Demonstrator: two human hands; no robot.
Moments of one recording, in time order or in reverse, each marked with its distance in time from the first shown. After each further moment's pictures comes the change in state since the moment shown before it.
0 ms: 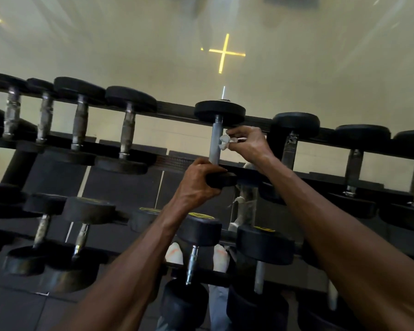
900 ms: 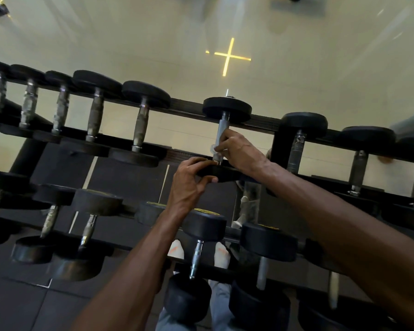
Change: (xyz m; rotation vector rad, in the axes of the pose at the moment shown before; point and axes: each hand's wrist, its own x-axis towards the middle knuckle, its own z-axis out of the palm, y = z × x) left_hand -0.036 -0.026 -0.012 -0.085 0.243 -0.065; right_hand -0.027 -0.020 0.034 -0.657 -0.225 -0.618
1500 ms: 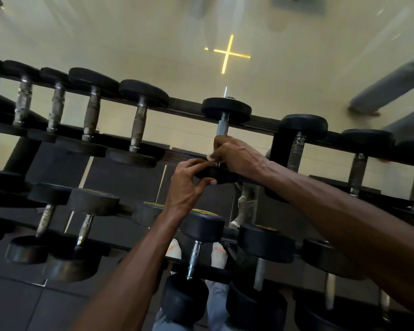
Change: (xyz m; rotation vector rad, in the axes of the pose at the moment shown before) left_hand 0.000 -0.004 -0.001 -0.030 -0.003 -0.018; right_hand 0.001 -0.006 -0.008 -0.100 -0.136 -0.128
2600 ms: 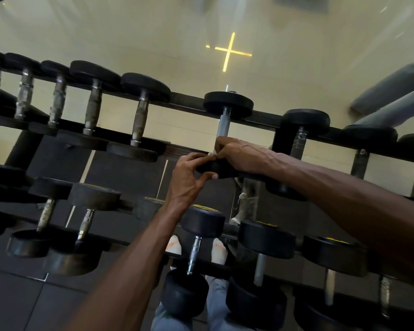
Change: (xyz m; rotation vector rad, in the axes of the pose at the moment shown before) left_hand 0.002 -0.002 0.002 -0.002 -0.005 -0.003; right_hand -0.007 0.004 -0.004 -0.051 -0.217 -0.097
